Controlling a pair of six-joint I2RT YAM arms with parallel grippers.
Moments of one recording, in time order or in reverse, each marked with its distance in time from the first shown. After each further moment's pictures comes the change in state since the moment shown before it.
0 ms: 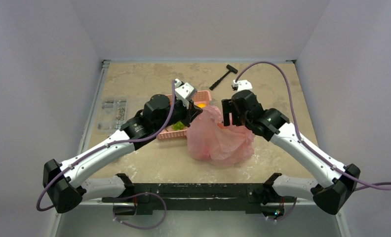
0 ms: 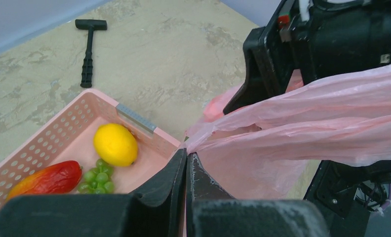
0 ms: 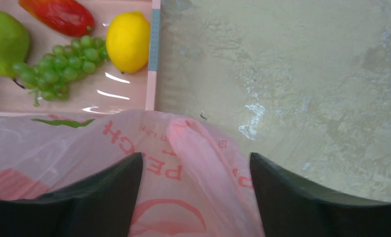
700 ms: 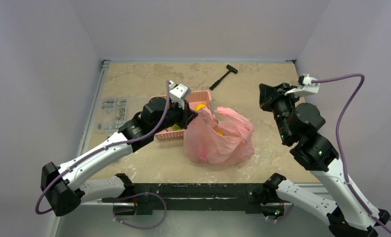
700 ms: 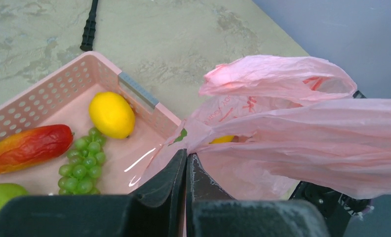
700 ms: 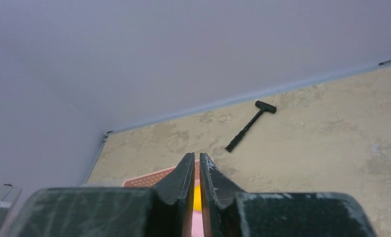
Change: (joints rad) left arm 0.012 -0.016 -0.049 -0.034 -0.040 -0.104; right arm -0.006 -0.392 -0.025 0.417 0.229 0.066
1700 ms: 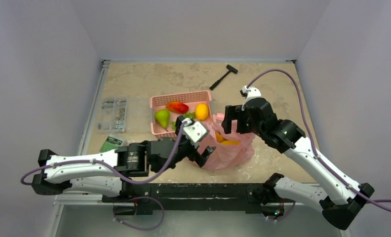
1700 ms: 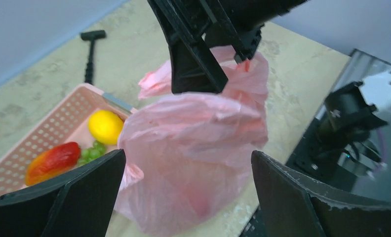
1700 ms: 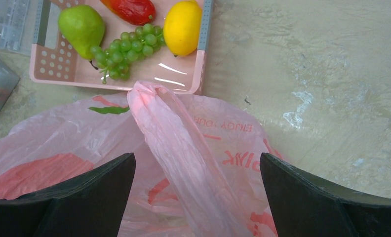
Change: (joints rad) left arm -0.586 -0.135 0.095 -0.204 -0.533 0.123; right arm 0.000 0.240 -0.066 -0.415 -0.425 0.013
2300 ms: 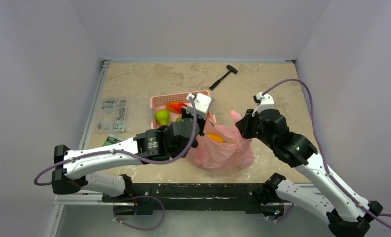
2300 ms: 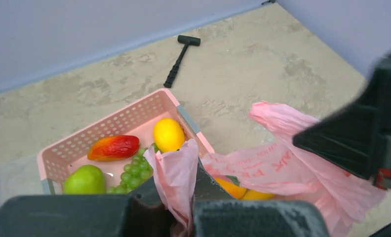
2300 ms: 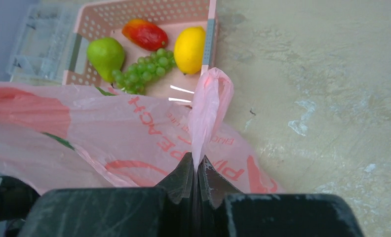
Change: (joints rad) left arm 0.035 0.272 0.177 0.086 -0.449 -0.003; right arm 0.000 -0.183 -0.142 0.087 0.003 0.041
